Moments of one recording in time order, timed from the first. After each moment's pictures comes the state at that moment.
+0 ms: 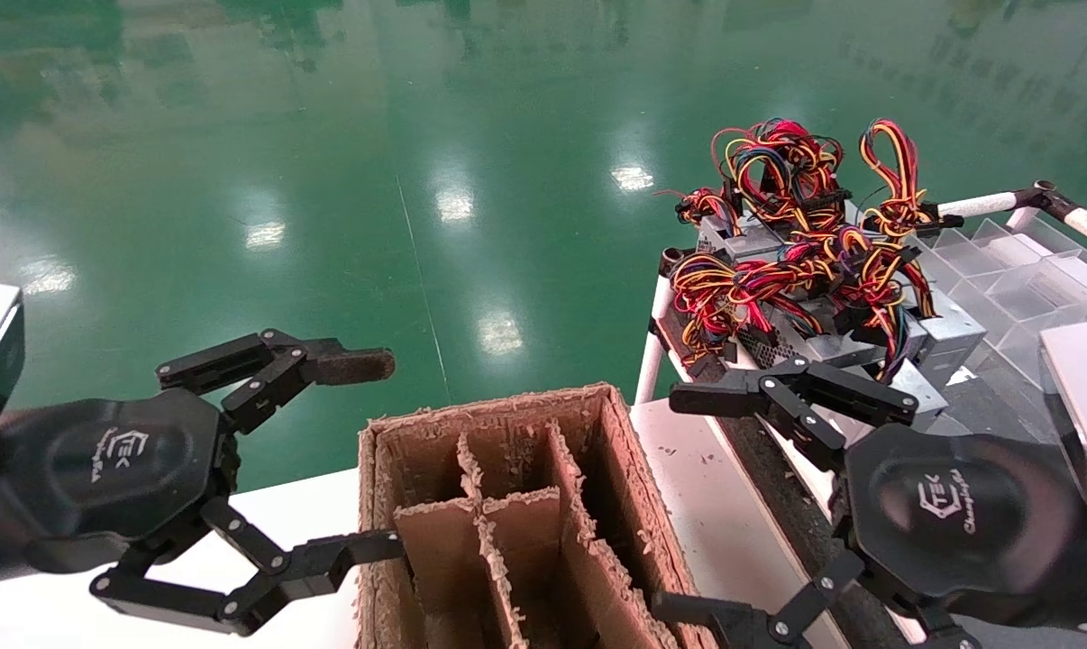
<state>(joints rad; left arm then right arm) -1.09 0.57 0.38 -1.25 0.65 1.44 -0.13 1.07 -0.61 -0.28 1.29 -0.73 -1.50 0.19</state>
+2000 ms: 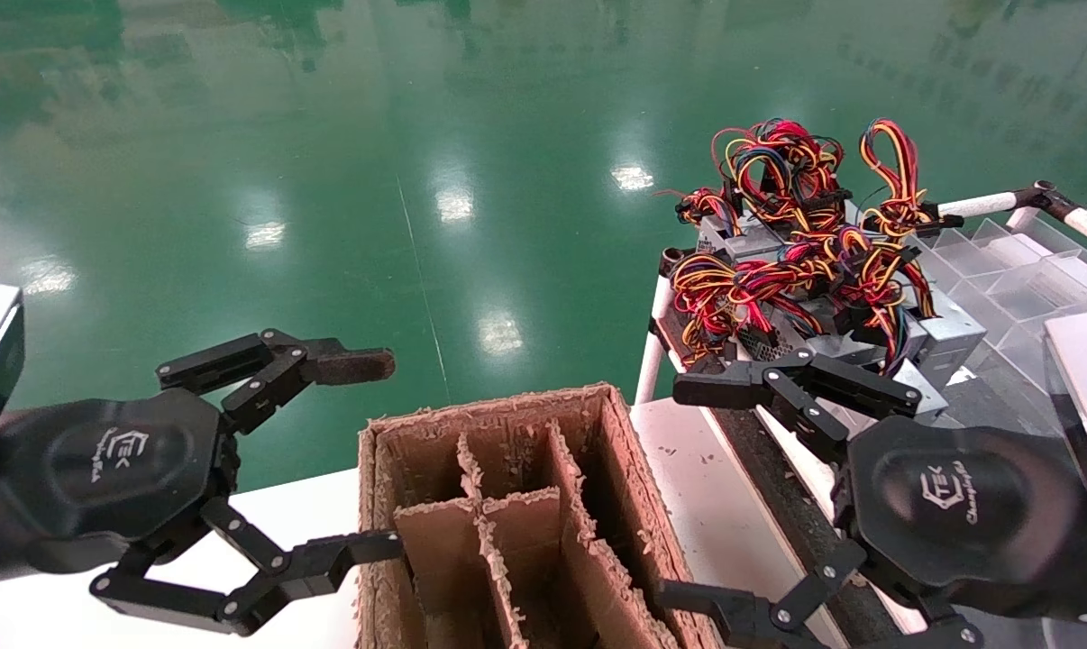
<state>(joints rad) -1.09 0.57 0.38 -1.25 0.65 1.44 -0.13 1.07 -0.61 -0.28 1.28 -0.73 -1.49 0.19</state>
